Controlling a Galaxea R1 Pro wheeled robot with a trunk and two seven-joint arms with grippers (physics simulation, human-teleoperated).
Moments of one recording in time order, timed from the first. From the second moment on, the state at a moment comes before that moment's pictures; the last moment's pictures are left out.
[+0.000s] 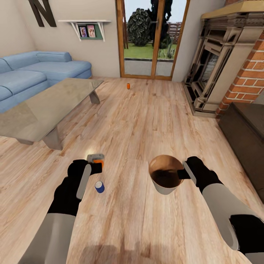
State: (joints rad) left arm -0.72 -0.12 0.00 -1.29 0.15 1.05 0.29; right arm -1.00 -0.10 0.07 -0.59 0.00 0.97 -0.06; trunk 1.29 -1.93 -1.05
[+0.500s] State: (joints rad) left arm -0.67 -0.01 -0.23 -1.47 0.77 1.05 0.28; right arm -1.00 -0.09 0.07 -0.50 0.00 0.88 -0.06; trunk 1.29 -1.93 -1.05
